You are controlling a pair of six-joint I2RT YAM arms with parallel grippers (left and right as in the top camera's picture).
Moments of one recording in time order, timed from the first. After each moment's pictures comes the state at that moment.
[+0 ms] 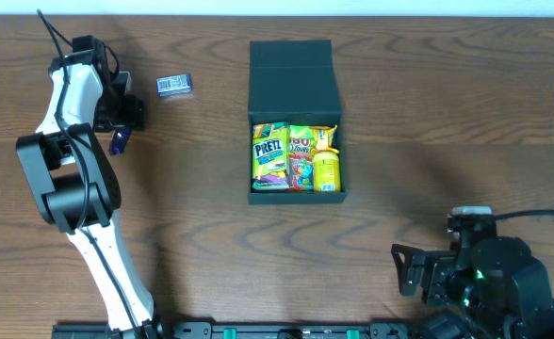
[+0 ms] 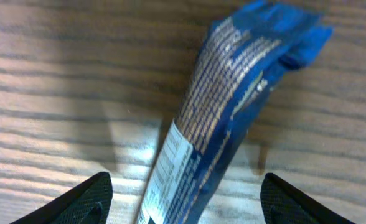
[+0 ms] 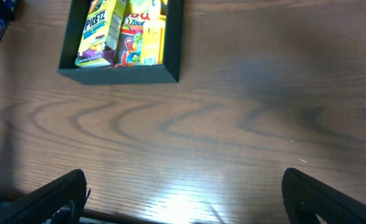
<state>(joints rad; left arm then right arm) 0.23 2.32 1.86 -1.02 -0.01 0.18 0.46 0.58 1.05 -1.33 0.06 0.46</state>
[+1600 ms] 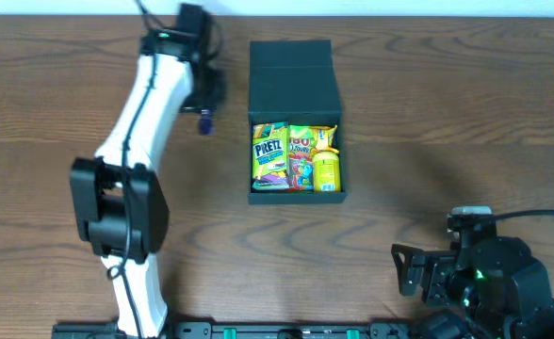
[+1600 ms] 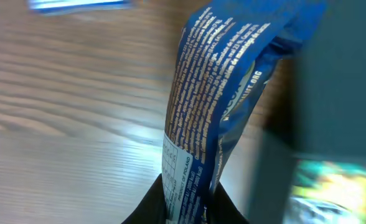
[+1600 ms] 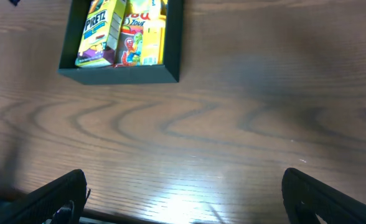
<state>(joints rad) -0.24 2.07 1.89 -1.14 -0.01 -0.33 0.46 0.58 1.05 -1.33 0.06 0.46</state>
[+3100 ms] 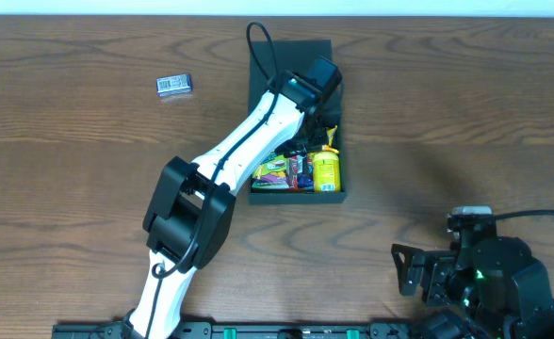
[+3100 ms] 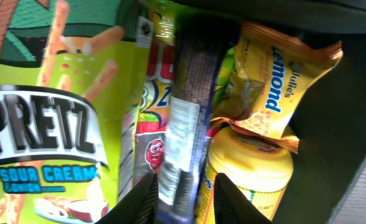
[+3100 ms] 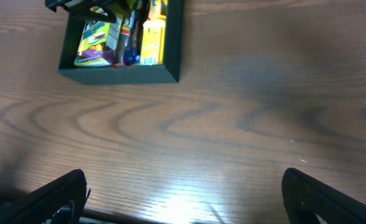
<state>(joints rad) -0.63 2.19 1.89 -1.11 0.07 -0.80 0.46 0.58 1.05 -1.33 0.06 0.46</state>
